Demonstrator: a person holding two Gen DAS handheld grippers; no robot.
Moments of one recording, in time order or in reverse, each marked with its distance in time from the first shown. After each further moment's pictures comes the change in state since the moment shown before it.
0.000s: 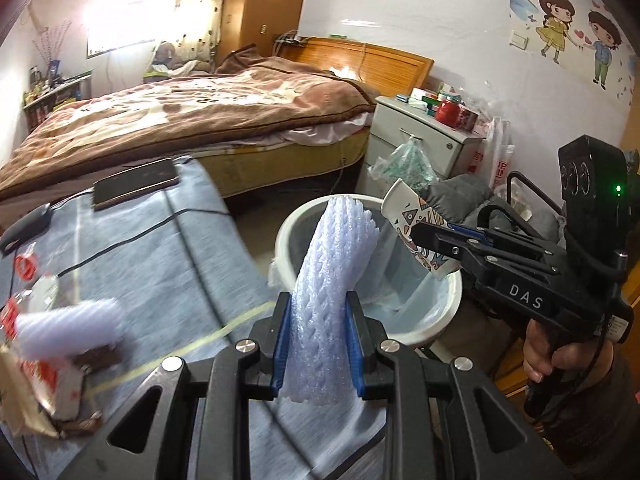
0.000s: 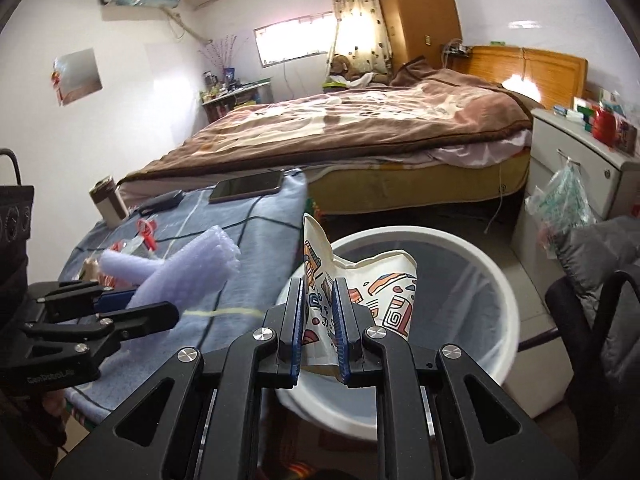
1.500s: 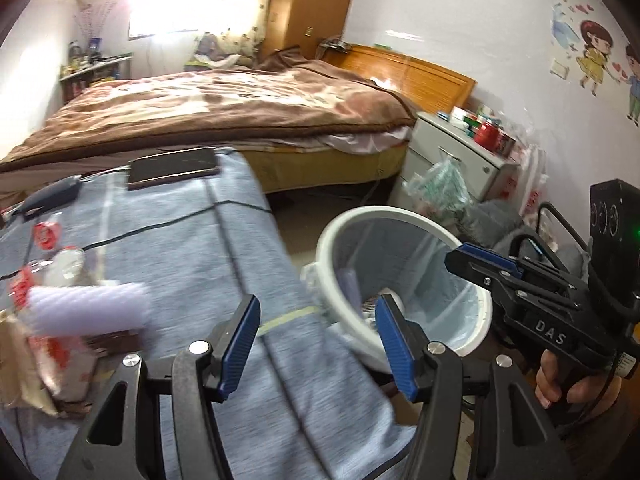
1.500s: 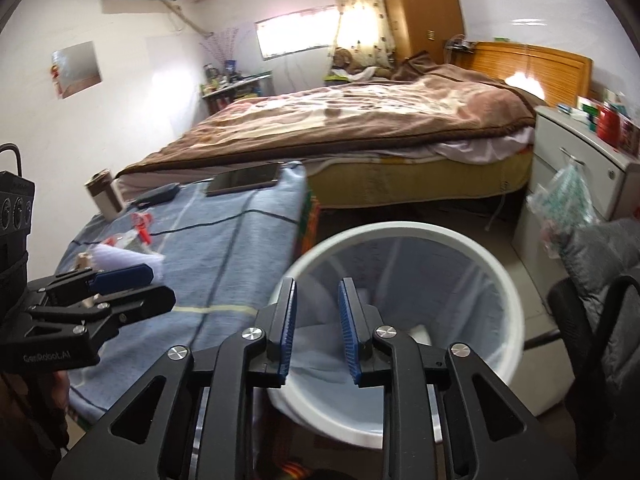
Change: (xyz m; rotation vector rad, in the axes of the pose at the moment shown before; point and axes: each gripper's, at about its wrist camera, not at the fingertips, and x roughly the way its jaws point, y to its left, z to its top) left arm -0.010 0.030 -0.007 -0.137 -0.037 0.106; right arm 0.010 0.006 -0.001 -0.032 0.019 0.024
